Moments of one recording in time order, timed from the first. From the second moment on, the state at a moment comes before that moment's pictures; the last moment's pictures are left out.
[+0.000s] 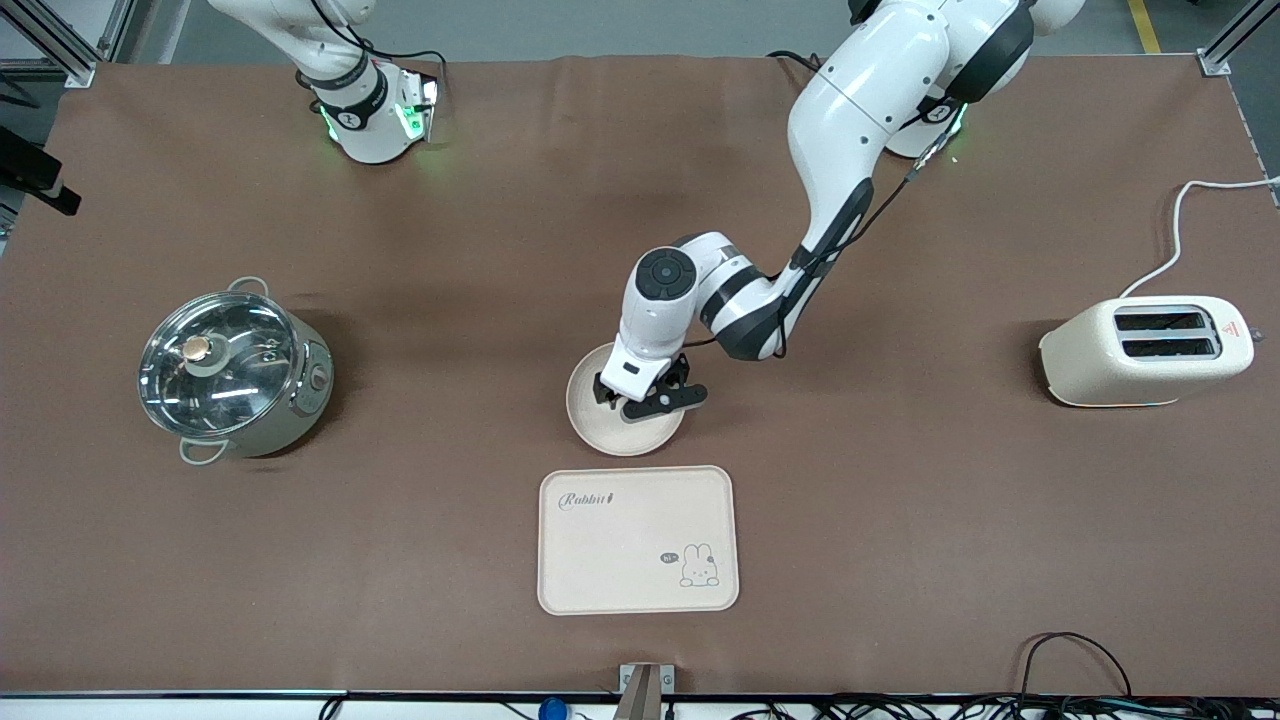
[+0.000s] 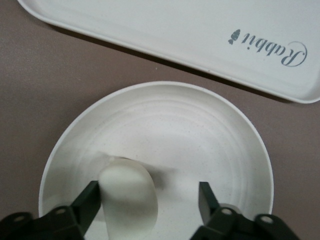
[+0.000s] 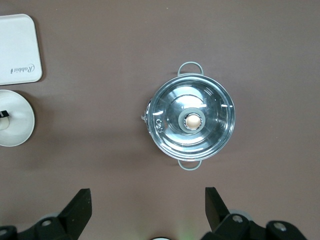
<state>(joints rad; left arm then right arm) -0.60 0.88 -0.24 -1.41 0.26 2.46 -1.22 -0.10 -0.06 0.01 -1.45 0.03 1.40 -0.04</state>
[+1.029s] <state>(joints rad) -0.31 0.71 -0.31 -1.40 0.25 2.12 -0.73 -0.08 -0.05 0.00 -1.46 0.02 1.40 -0.04</state>
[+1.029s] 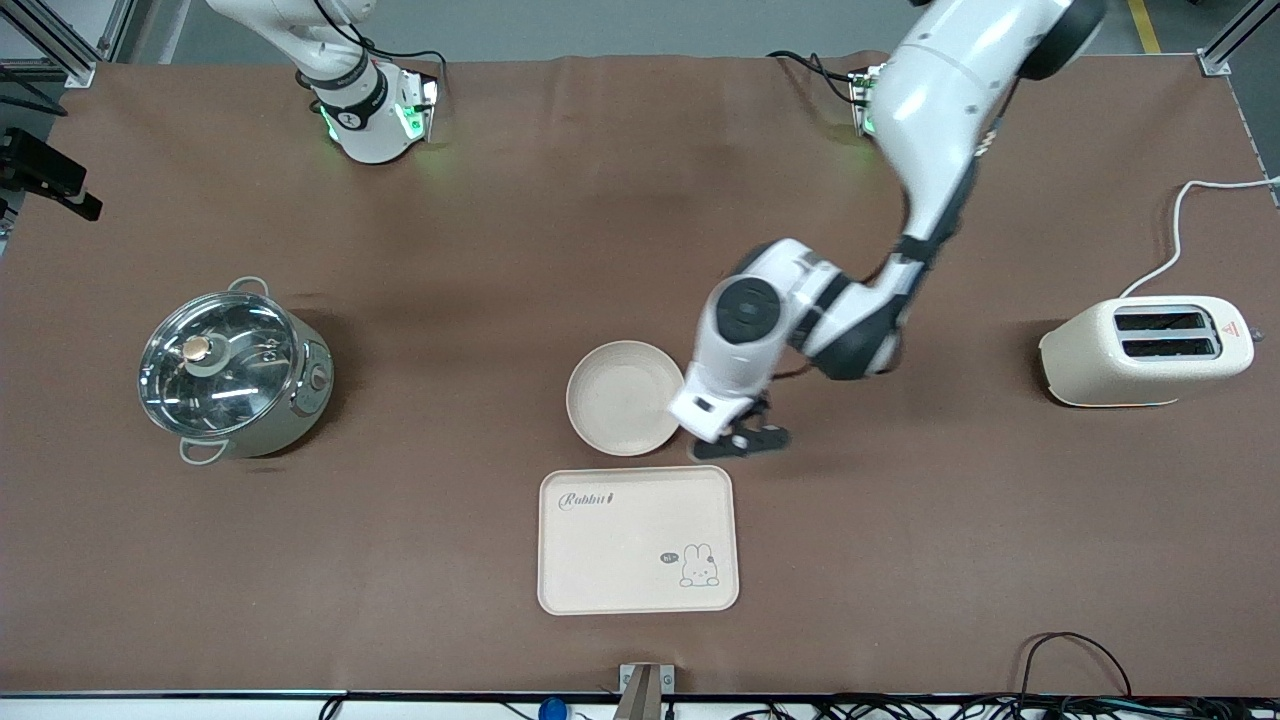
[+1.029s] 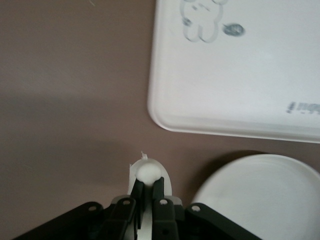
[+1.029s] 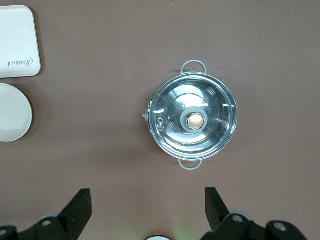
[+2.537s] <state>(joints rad) 0.27 0.67 -0.51 -1.58 0.25 2.22 0.04 -0.08 -0.05 0.00 -1.46 0.02 1.40 -0.04</state>
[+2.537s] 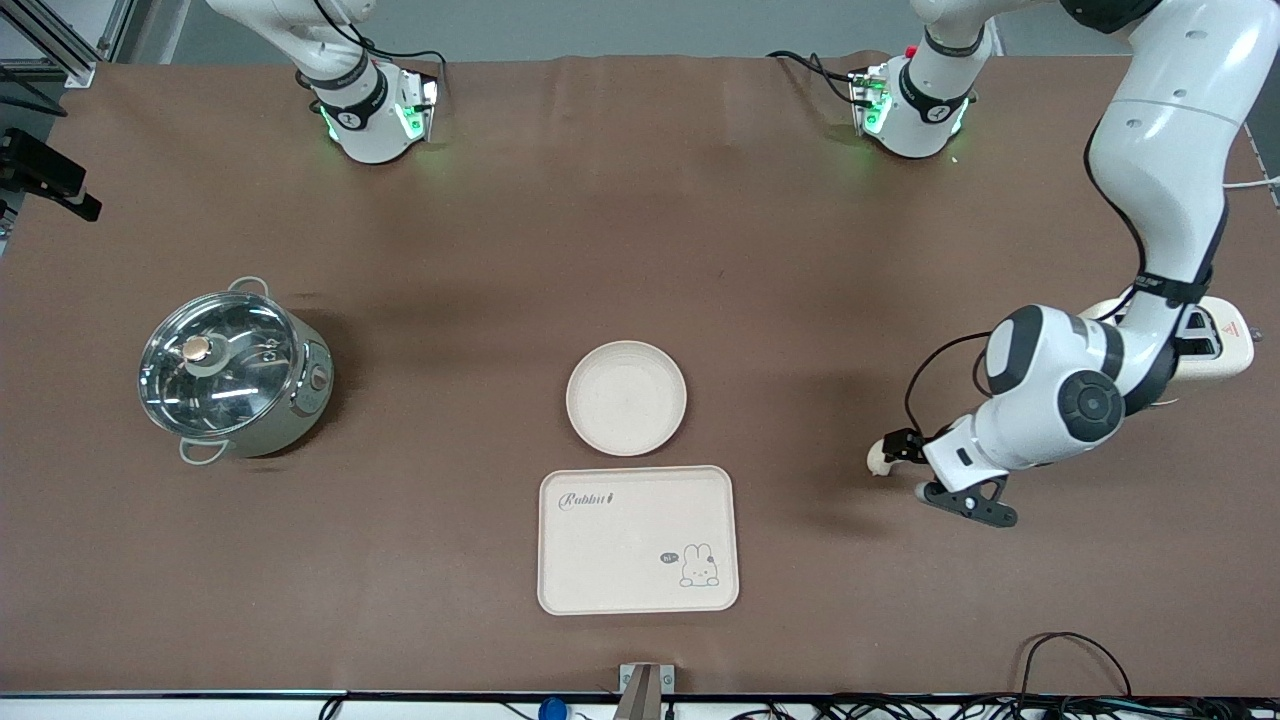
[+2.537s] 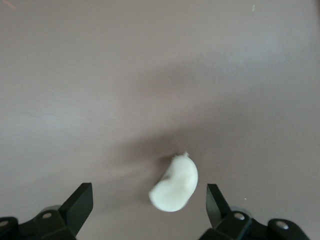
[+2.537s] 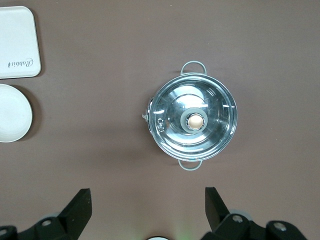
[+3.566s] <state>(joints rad) 0.33 0.09 -0.53 -1.38 0.09 1.53 -0.03 -0.08 -0.05 0.00 -1.46 0.02 1.40 -0.05</state>
